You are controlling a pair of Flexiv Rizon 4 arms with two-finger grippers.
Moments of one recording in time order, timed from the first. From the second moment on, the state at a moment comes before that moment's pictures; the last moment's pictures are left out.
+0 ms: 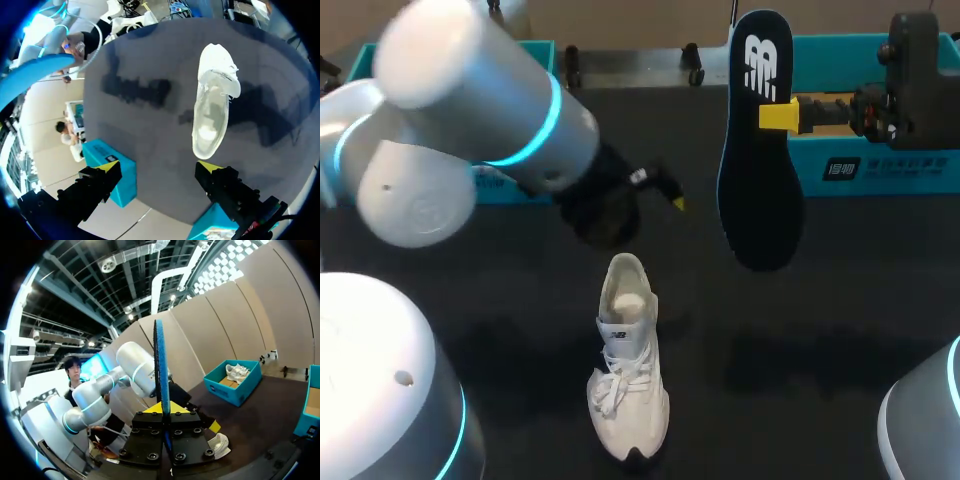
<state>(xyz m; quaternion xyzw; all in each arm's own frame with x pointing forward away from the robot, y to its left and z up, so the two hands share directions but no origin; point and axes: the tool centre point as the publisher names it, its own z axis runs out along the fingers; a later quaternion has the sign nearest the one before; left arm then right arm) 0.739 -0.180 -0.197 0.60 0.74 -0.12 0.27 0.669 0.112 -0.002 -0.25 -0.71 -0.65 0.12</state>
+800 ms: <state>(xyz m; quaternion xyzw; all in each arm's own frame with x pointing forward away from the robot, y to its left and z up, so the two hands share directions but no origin) 0.753 -0.151 -0.159 0.59 0.68 -0.25 0.37 0.669 0.112 -0.002 -0.25 -0.71 -0.65 0.12</state>
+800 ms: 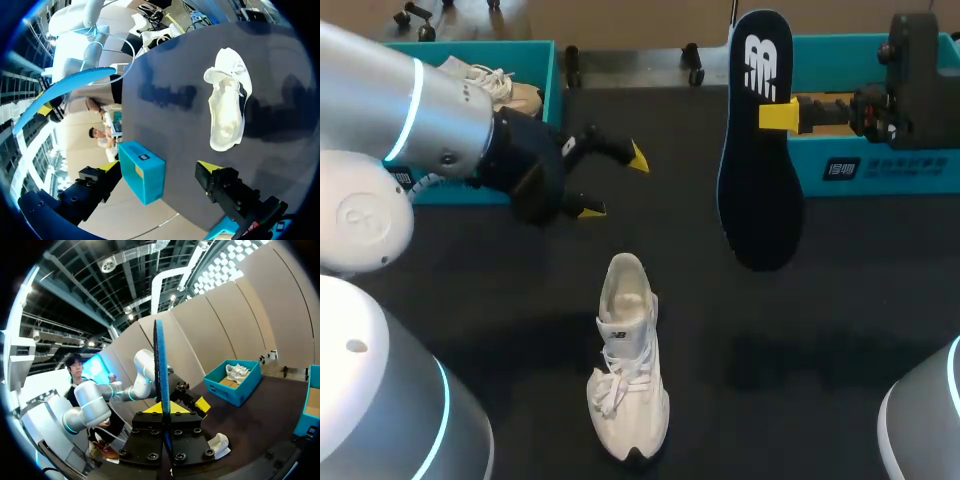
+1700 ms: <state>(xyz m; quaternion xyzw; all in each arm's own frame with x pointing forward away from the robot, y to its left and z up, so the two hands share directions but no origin) 0.790 -0.161 -0.119 0.56 0.52 -0.41 0.50 0.669 0.112 -0.002 -0.25 -0.71 -0.65 0.12</state>
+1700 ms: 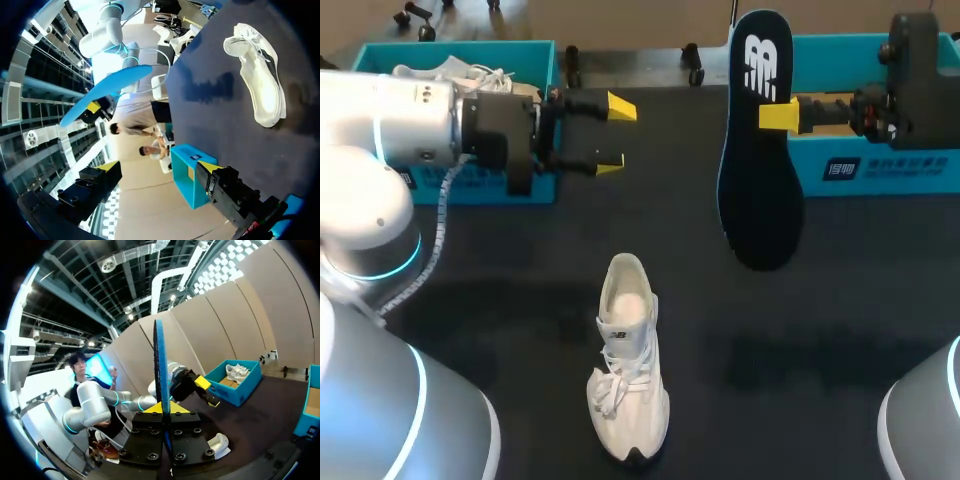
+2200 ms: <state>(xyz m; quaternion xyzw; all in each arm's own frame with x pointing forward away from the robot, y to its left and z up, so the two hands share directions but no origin) 0.789 -0.154 -0.109 0.57 0.49 -0.41 0.51 0.694 0.130 -0.033 -0.30 -0.70 -0.62 0.19</state>
